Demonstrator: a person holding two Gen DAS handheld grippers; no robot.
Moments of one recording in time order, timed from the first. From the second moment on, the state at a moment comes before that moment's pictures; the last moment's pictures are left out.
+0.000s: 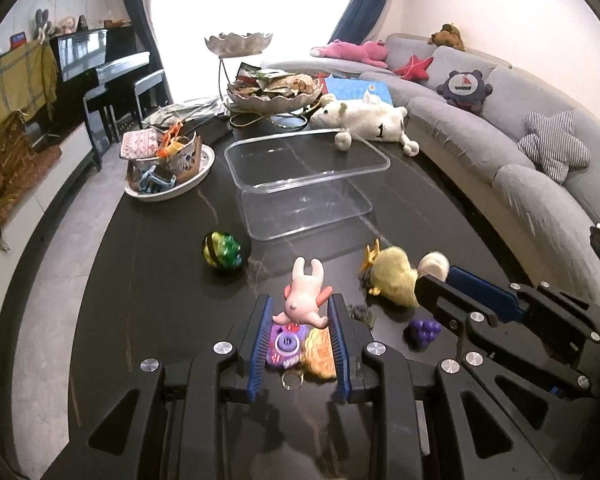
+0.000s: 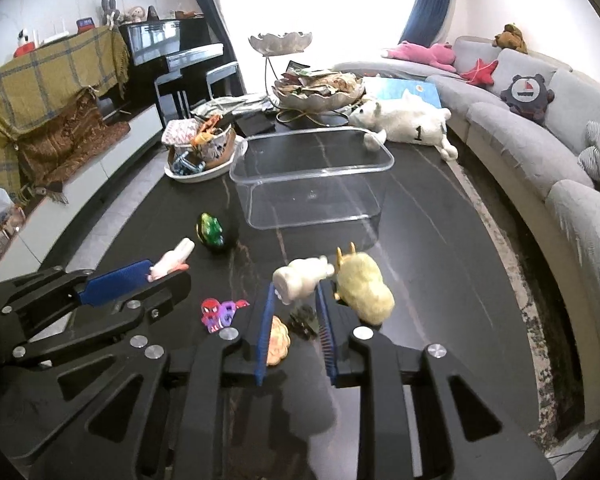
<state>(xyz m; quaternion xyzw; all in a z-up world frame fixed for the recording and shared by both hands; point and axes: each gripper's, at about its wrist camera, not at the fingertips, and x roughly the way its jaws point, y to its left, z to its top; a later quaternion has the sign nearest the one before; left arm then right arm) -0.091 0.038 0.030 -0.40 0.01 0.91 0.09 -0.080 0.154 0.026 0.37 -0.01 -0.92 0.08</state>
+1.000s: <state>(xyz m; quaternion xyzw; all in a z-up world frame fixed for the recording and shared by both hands) -0.109 0.041 0.006 -0.43 -0.01 0.89 0.12 -0.092 0.186 -0.001 0.40 -0.03 -0.91 0.07</state>
